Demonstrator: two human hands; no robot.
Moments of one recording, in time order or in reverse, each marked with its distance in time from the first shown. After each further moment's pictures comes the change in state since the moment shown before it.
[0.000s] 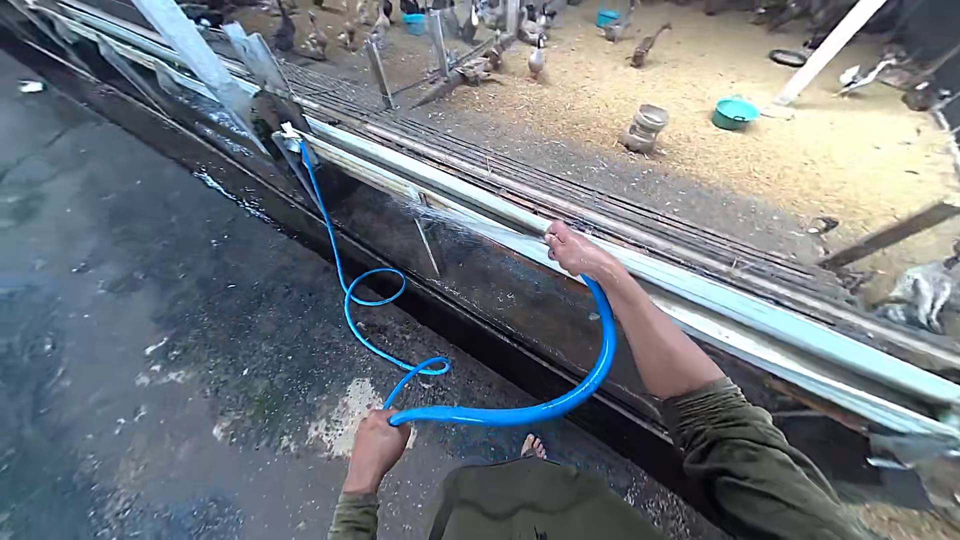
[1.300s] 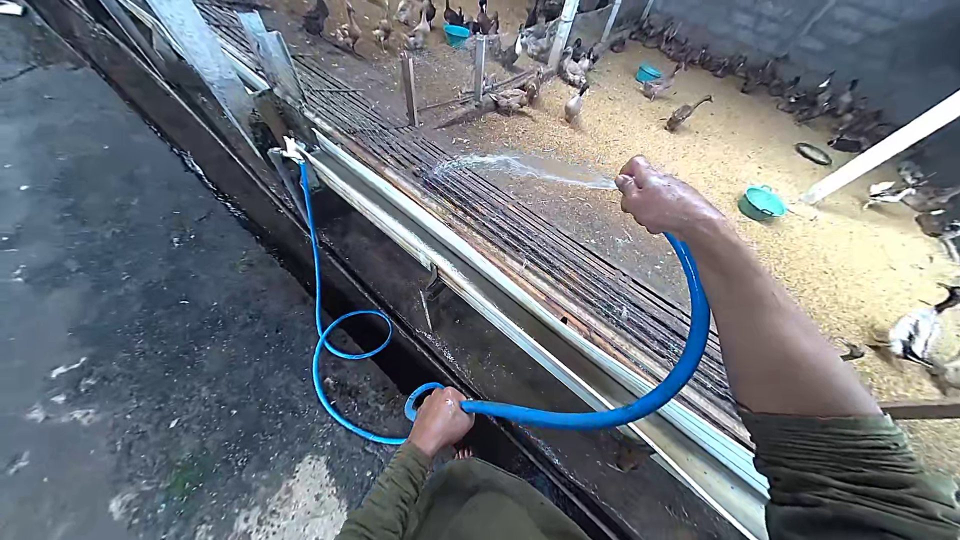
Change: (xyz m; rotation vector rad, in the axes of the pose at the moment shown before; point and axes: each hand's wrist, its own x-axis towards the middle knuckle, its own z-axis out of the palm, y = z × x) left_hand 0.311 0.199 -0.133 0.082 -0.314 0.236; right_hand 0.291 -0.210 -0.218 -0.451 0.231 -0.002
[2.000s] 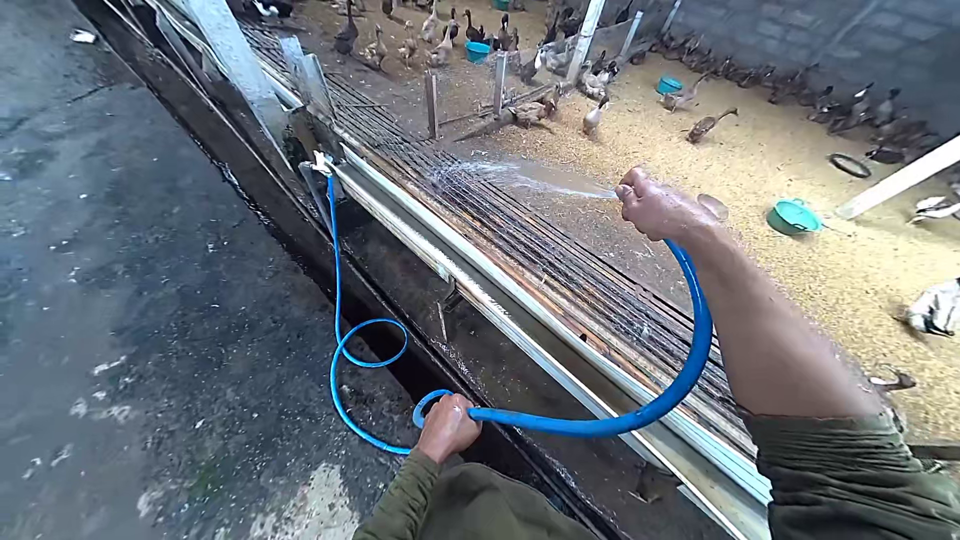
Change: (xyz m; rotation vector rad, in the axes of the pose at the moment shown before) left_hand 0.007 -0.014 -0.020 -0.006 0.002 -0.032; right_hand 0.038 -0.021 0.014 0.020 -0.024 -0.038
